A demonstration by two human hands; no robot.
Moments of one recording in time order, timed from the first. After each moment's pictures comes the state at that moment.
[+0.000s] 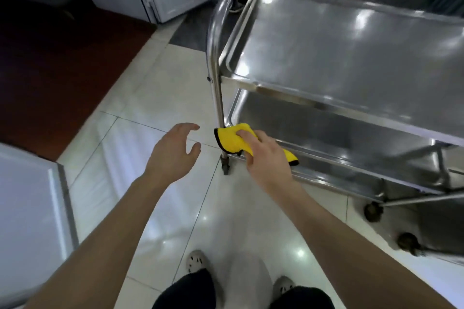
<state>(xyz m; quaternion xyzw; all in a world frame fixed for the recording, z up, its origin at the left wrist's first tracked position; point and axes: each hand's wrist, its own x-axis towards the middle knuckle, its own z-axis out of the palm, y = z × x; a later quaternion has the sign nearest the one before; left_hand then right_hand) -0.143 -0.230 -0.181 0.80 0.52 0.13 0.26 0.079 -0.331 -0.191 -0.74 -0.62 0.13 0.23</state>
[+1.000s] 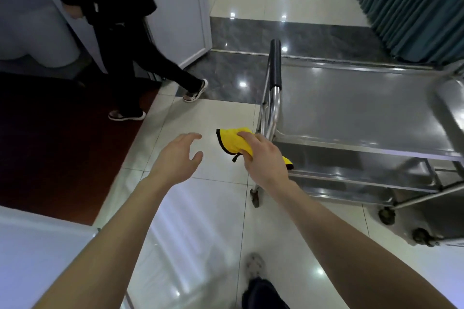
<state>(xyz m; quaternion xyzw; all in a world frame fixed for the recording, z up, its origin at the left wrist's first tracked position) -0.316 -0.043 -0.012 0.86 0.43 0.09 0.25 -0.104 -0.188 -0.011 -0.79 -0.54 0.10 0.26</state>
